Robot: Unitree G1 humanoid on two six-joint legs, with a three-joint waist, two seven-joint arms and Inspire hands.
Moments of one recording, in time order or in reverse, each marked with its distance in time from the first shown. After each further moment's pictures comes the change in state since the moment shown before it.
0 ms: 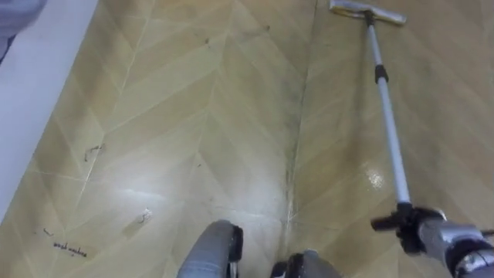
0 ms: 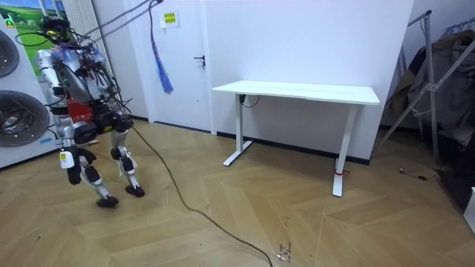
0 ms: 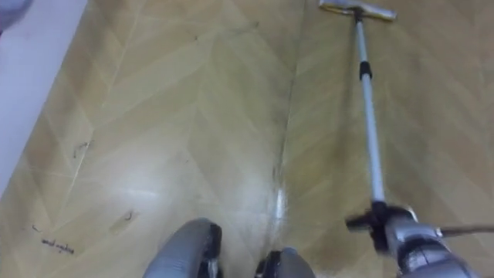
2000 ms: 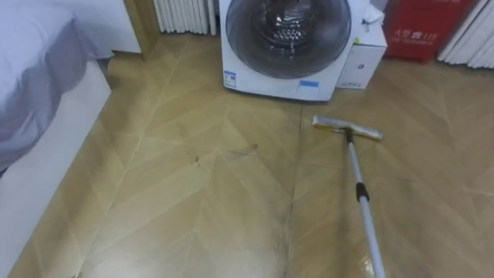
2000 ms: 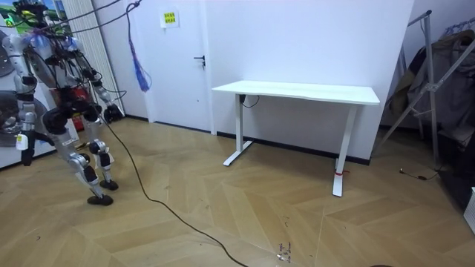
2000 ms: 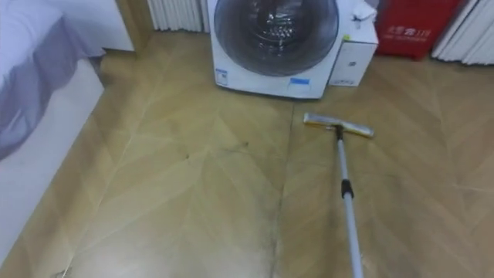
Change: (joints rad) left arm -0.081 -0.077 0.205 0.212 0.287 -0.013 0.045; right arm 0.499 0.159 -0.090 0.047 -0.185 -0.031 0.022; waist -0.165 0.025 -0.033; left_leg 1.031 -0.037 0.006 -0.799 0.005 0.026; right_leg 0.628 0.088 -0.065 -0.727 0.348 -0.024
